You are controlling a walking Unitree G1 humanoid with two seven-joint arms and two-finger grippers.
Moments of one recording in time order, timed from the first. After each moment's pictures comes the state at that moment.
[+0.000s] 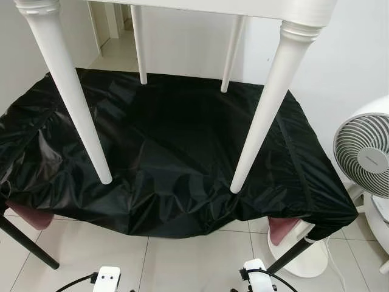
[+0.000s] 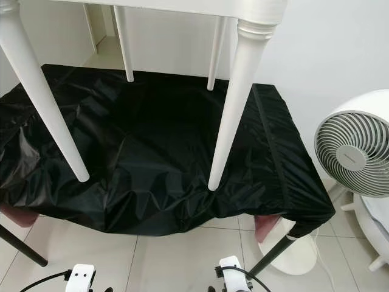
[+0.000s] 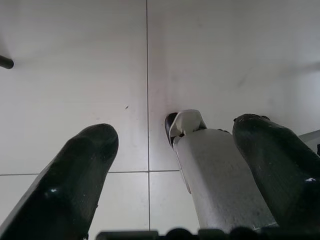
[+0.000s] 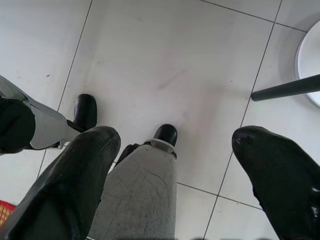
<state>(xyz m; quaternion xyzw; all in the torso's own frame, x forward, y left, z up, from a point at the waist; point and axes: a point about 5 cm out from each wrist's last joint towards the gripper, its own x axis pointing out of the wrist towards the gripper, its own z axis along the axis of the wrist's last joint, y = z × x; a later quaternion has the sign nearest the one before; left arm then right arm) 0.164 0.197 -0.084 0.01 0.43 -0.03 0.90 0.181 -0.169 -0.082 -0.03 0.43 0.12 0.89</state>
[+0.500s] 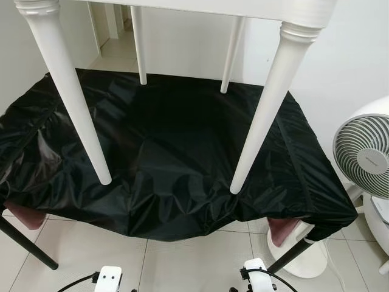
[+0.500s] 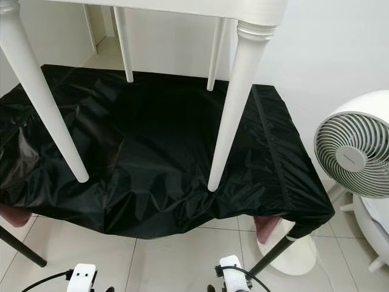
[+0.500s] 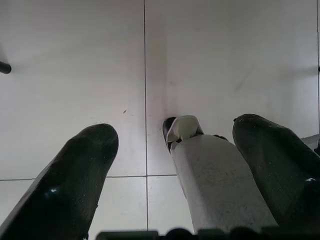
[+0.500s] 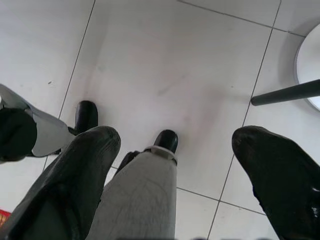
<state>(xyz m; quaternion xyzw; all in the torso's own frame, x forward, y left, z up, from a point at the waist) 0.169 0.195 -0.082 0.00 0.42 -0.03 0.91 0.187 -0.169 -0.079 -0.03 0.42 0.12 0.90</state>
